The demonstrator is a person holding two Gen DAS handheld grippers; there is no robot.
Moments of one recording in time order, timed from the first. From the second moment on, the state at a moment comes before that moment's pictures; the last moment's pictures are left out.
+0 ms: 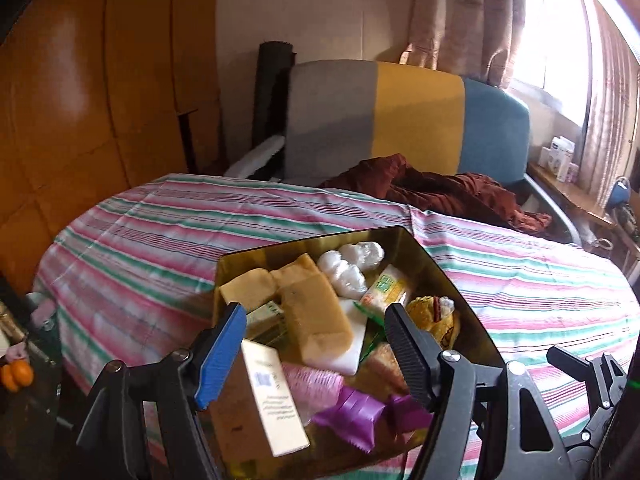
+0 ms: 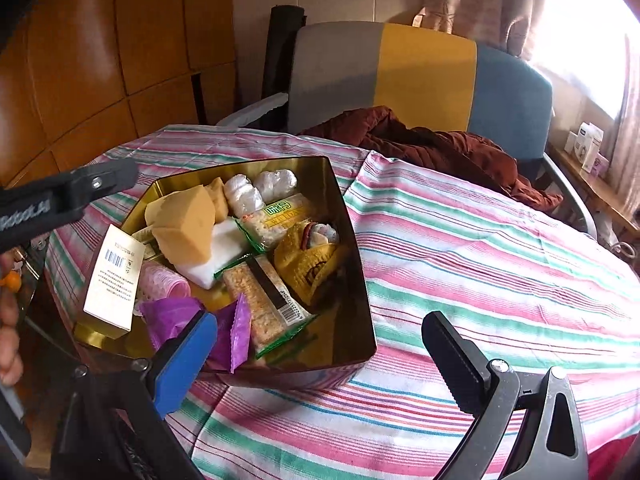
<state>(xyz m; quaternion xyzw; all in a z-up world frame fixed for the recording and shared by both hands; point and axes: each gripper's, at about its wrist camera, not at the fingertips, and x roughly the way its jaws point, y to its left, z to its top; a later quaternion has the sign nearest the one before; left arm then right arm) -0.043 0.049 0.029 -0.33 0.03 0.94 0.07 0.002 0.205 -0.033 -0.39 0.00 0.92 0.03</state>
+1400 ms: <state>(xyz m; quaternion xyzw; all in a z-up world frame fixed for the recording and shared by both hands) -0.011 0.037 0.006 -0.36 0.00 0.93 0.05 0.002 0.189 -0.025 -0.38 -0.01 0.93 0.05</state>
